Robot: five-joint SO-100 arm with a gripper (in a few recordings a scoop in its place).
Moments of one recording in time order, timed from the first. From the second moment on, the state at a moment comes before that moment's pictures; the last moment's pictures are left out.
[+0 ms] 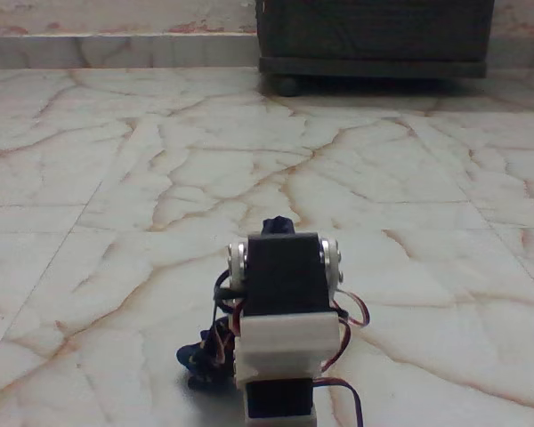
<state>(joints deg) -4.5 134.5 176.4 -14.2 -66.9</state>
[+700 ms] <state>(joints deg) 2.5 136.6 176.7 -42.4 -95.8</state>
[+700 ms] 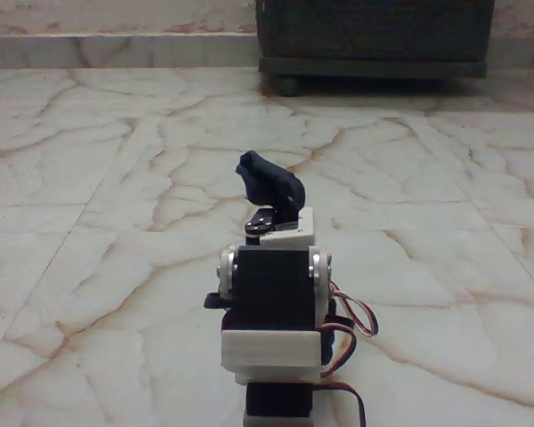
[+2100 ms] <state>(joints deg) 3.0 136.6 176.7 -40.3 -94.2</state>
